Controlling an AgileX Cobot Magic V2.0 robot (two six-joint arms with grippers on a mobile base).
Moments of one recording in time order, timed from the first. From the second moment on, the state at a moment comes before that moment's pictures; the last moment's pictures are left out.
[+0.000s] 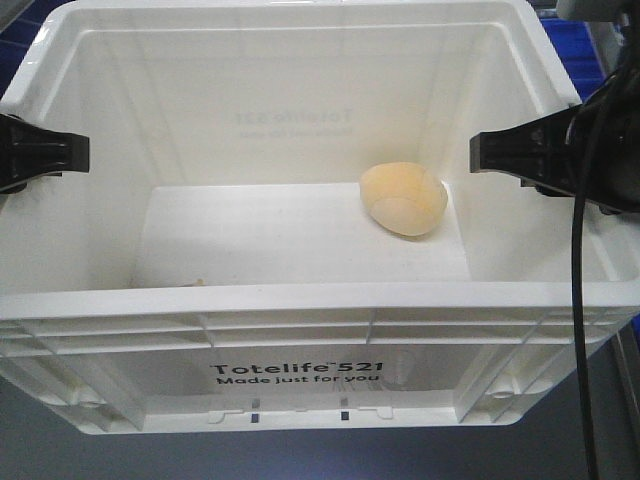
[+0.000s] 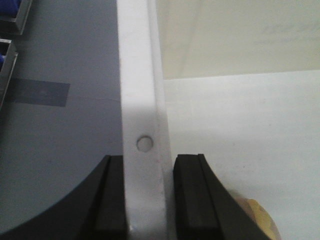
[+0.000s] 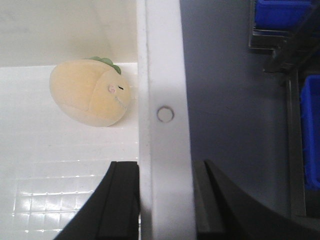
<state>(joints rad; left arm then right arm) -0.67 1.07 -1.20 0.42 1.15 -0.74 0.81 1.18 -1.29 -0.51 1.31 0.80</state>
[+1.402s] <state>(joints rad) -0.67 1.07 -1.20 0.42 1.15 -0.74 0.81 1.18 -1.29 -0.51 1.31 0.80</state>
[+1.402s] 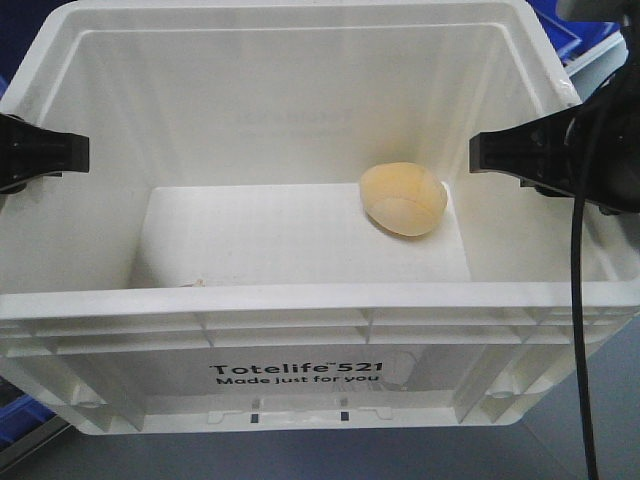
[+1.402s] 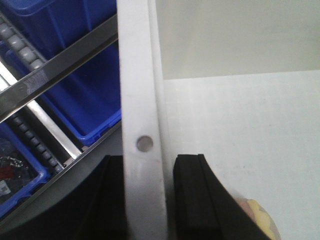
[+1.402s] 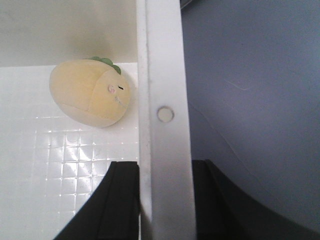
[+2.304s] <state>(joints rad) -0.67 1.07 -1.20 0.42 1.15 -0.74 0.81 1.18 -1.29 -0.51 1.31 0.80</state>
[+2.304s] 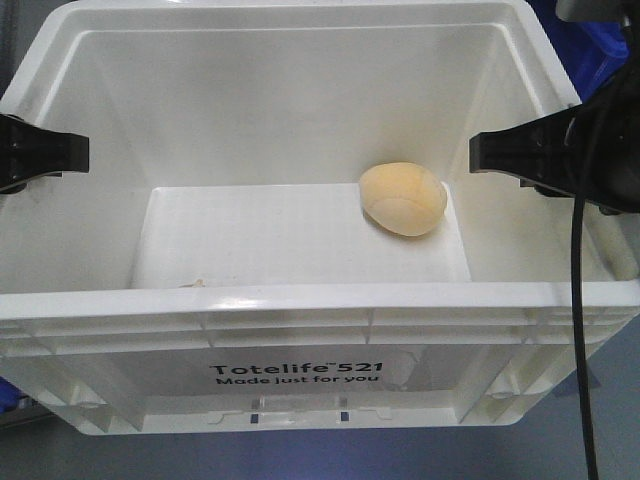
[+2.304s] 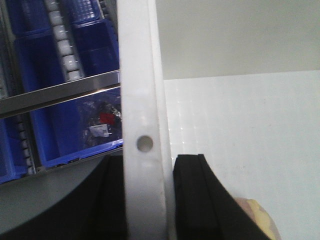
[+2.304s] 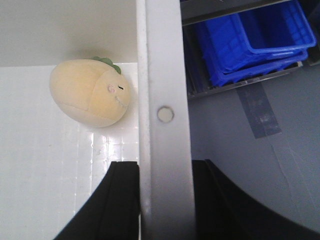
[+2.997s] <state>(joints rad) -0.67 1.07 -1.20 0.42 1.15 -0.74 0.81 1.18 -1.29 -0.50 1.31 0.80</state>
